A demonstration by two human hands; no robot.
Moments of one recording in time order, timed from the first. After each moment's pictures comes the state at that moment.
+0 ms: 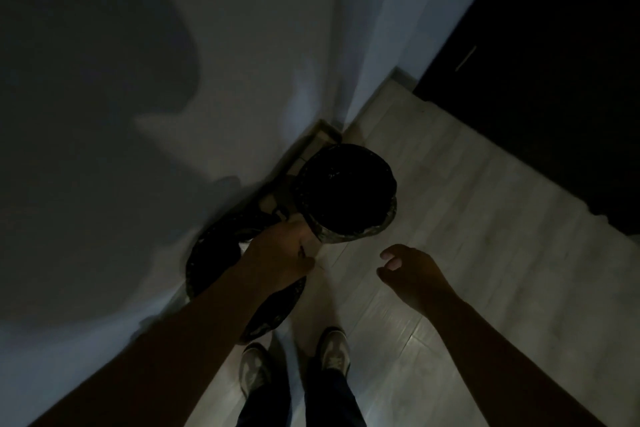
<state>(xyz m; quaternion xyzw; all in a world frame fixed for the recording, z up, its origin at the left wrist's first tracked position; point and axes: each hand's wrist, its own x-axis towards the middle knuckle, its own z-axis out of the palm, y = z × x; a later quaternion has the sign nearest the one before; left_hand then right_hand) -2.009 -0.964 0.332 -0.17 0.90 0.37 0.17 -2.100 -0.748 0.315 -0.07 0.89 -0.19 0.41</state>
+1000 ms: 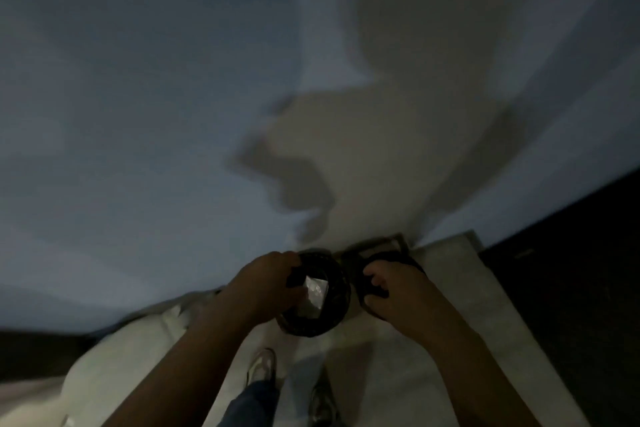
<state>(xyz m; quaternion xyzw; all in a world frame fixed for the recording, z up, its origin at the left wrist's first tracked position) -1.817 -0.945 0.695 -0.44 0.83 0.33 0.12 -2.005 -0.831 0.701 -0.52 0.78 -0.09 0.34</state>
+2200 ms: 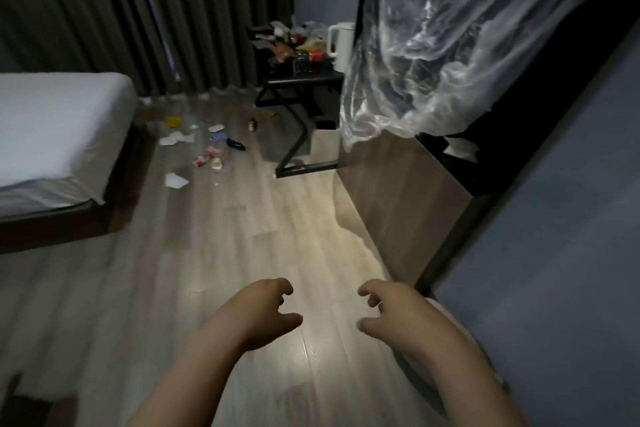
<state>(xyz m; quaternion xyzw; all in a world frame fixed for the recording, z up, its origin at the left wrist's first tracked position) -1.295 -0.396 0.773 -0.91 0.21 0.29 -0.19 -1.394 -0.592 0.793 -0.93 0.18 0.15 0.28</state>
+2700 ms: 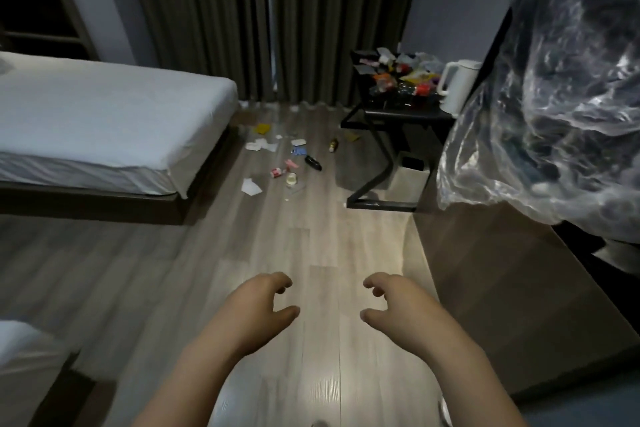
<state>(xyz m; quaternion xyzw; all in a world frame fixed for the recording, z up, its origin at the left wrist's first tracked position) -1.121 -0.319 0.762 -0.95 0.09 0.14 -0.27 -1.143 -0.546 0.785 -0.96 0.03 0.14 0.24</state>
